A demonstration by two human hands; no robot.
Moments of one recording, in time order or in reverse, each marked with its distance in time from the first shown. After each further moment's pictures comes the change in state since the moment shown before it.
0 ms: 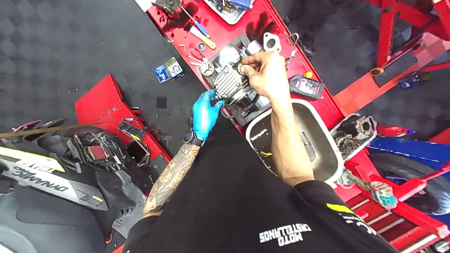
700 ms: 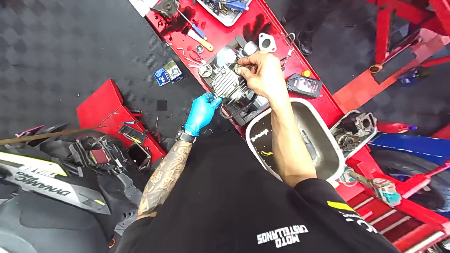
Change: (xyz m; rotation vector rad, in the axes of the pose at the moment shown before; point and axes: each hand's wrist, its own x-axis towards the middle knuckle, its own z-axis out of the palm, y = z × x) left_hand 0.018 0.016 -0.029 -0.082 -0.401 -0.256; right_hand -0.002 0.010 0.001 0.013 0.012 -0.127
